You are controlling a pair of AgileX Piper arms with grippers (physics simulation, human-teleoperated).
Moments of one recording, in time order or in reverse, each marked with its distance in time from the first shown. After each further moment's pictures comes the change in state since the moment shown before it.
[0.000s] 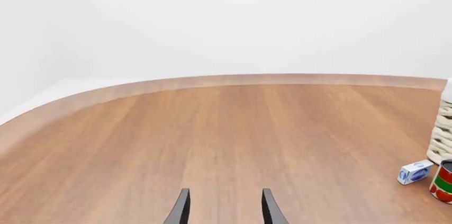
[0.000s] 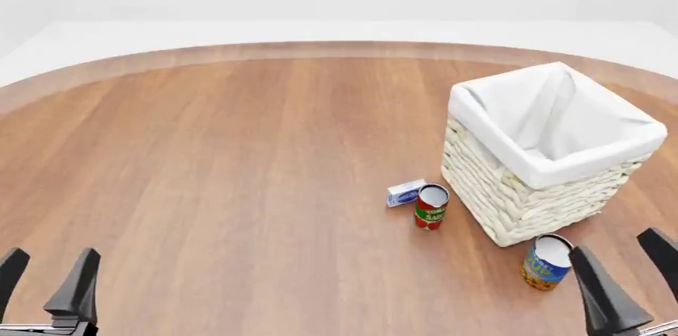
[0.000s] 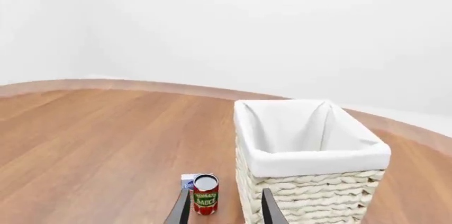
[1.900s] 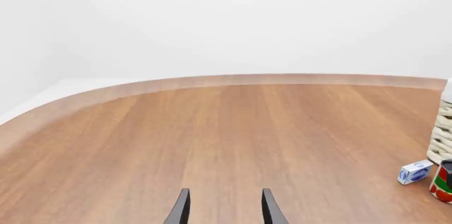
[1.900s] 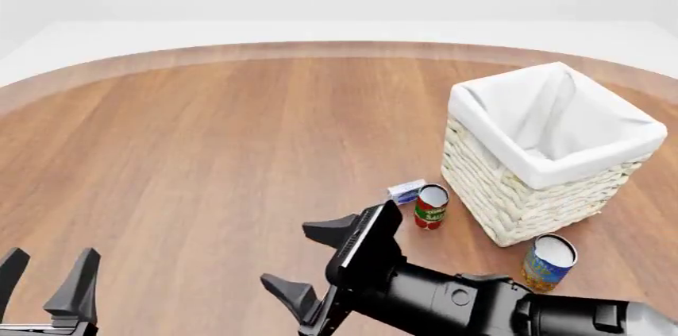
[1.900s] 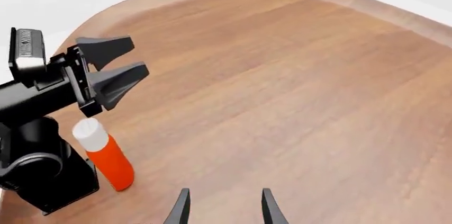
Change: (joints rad) left arm 0.000 0.000 0.000 0.000 0.000; right arm 0.824 1.380 -0.475 -0.485 0.071
